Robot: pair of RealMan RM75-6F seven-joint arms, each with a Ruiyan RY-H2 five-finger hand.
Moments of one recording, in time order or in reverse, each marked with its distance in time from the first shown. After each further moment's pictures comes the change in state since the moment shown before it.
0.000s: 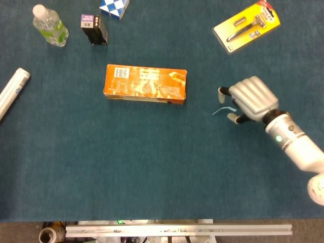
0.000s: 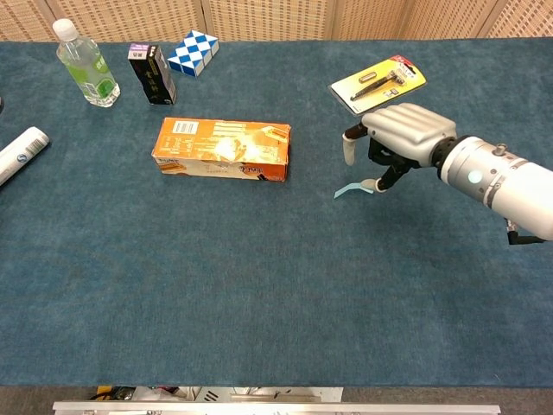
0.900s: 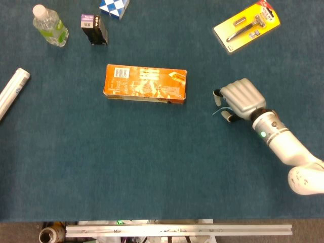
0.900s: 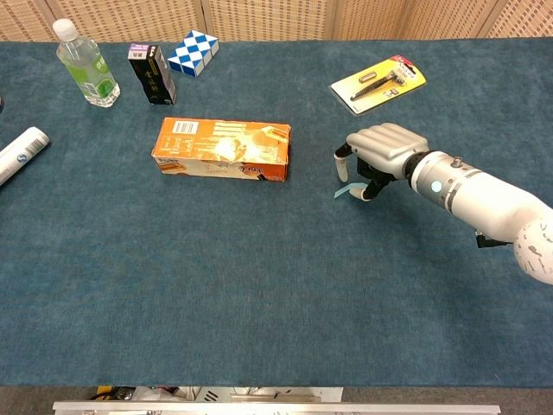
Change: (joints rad) left arm 0.008 -0.008 -0.001 0.025 -0.010 -0.001 -0.021; right arm 0.083 -0.145 -0.035 0.185 0.143 -0.038 -0.058
